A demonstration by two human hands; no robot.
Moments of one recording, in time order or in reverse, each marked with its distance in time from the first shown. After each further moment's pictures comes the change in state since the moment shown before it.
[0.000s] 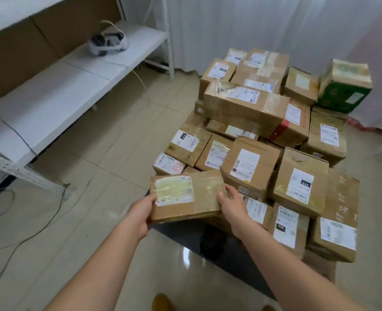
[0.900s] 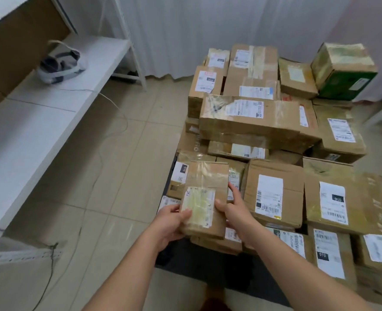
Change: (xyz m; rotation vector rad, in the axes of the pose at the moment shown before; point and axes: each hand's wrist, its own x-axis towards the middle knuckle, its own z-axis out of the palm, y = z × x) left_hand 0.122 0.146 0.046 0.383 -0.396 0.035; right_hand 0.119 -0.091 0.074 0.224 -0.049 0.092
